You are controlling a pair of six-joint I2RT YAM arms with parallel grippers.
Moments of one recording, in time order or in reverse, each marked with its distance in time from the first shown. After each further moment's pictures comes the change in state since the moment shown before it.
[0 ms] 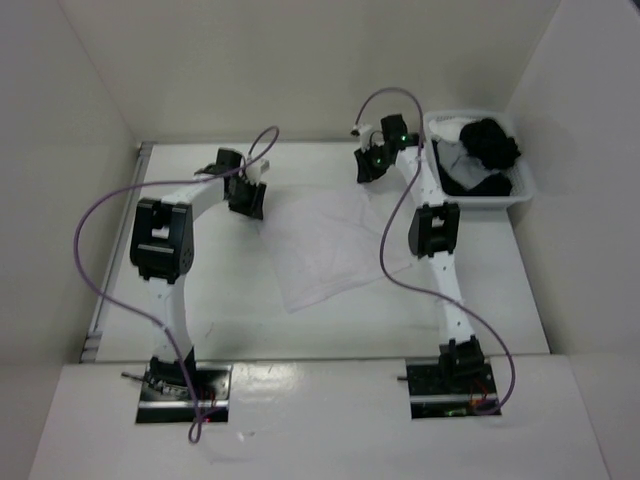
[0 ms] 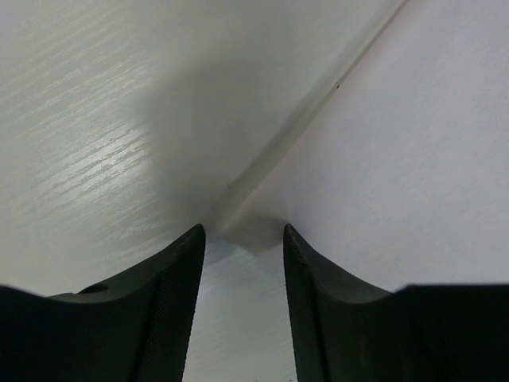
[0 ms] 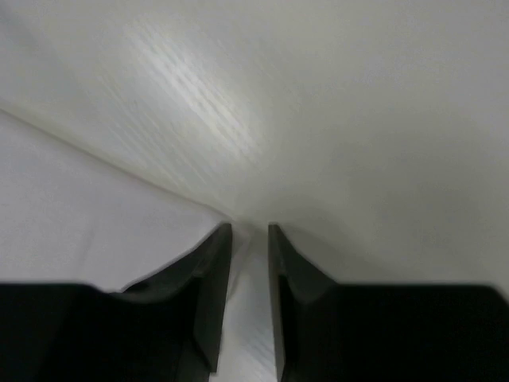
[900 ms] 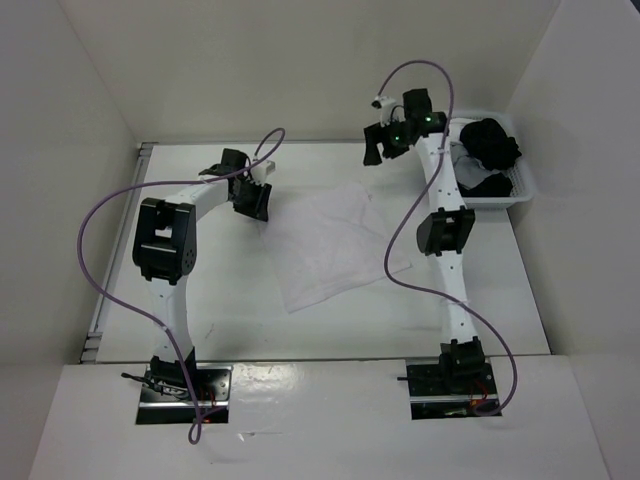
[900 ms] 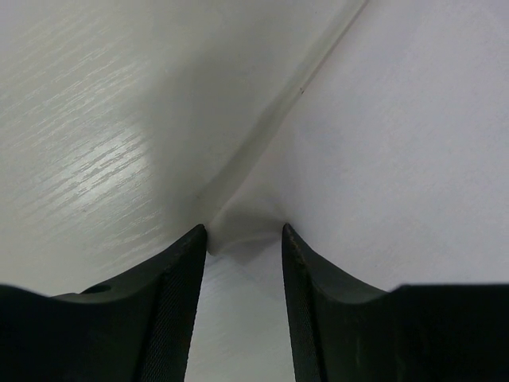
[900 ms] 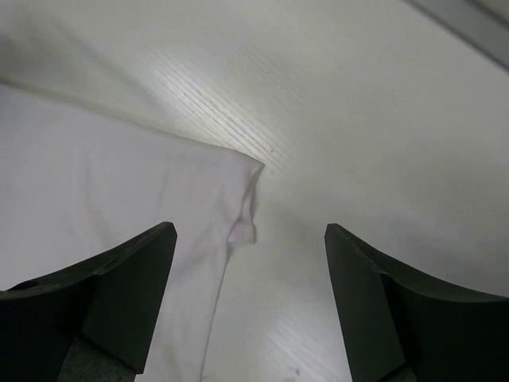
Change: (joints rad) left arm -0.020 0.009 0.011 -0.003 0.018 0.016; right arm -0.057 -0.048 0.226 -0.242 -0.019 0.105
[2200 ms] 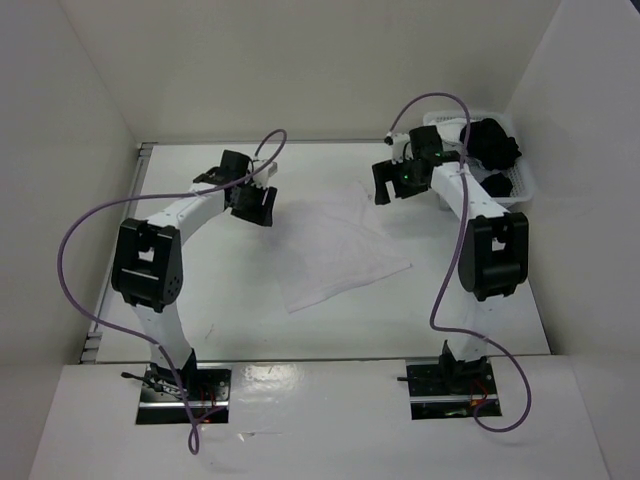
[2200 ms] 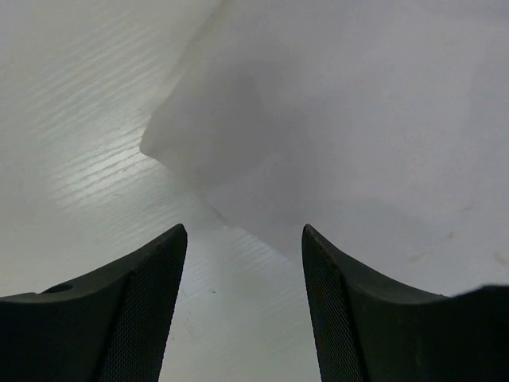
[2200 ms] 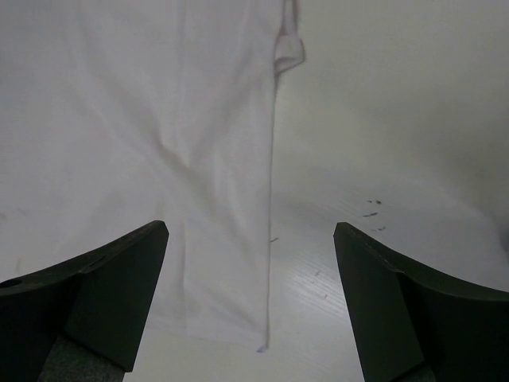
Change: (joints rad) left arm -0.061 -0.269 -0.166 -0.044 -0.069 -0.079; right arm 0.004 -0.930 -1.508 0.544 0.206 0.153
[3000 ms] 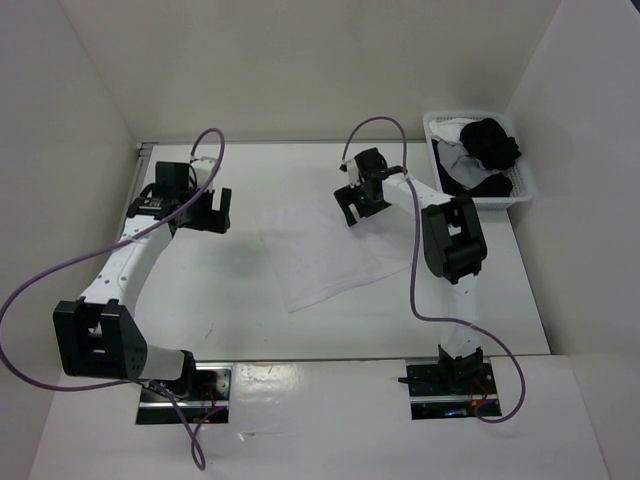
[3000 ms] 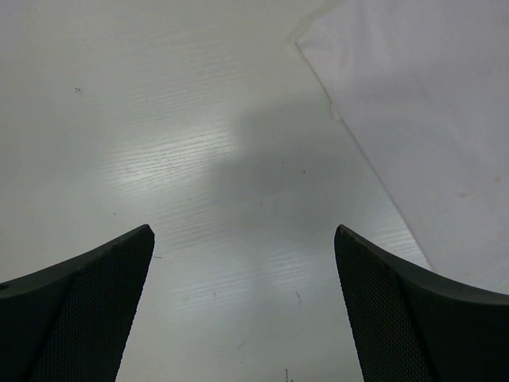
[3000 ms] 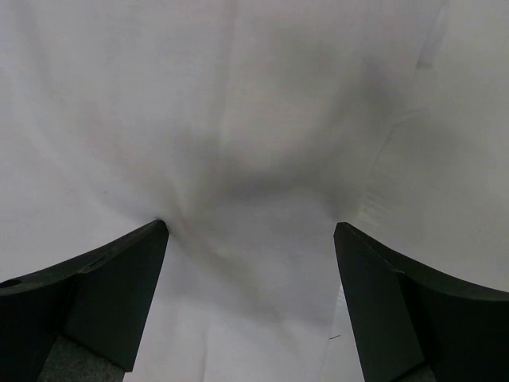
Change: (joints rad) left arm 0.169 -0.496 -0.248 -0.092 -0.113 0.005; right arm 0.237 0.250 0.035 0.100 0.235 0.025
